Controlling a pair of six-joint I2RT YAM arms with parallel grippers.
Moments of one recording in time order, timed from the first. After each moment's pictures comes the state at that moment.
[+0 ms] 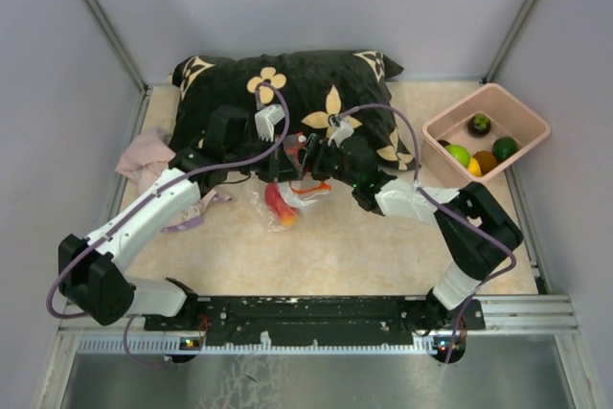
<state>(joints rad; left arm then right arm) -0.57 1.34 1.16 -0.39 0.56 -0.38 0.67 1.62 0.84 0.59 -0.21 0.84</state>
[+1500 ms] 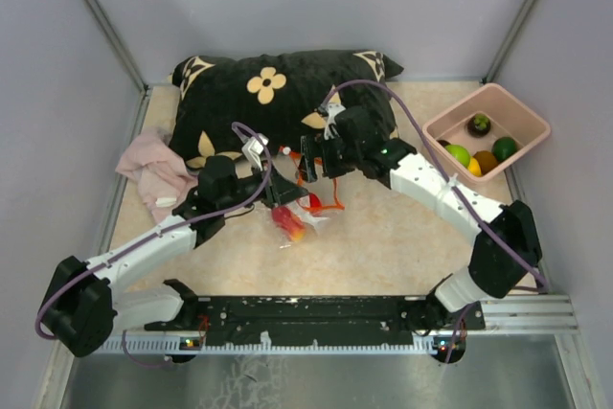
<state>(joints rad) -0.63 1.14 0.63 0.33 0.49 -0.73 0.68 1.49 1.23 -0.40 -0.22 0.41</state>
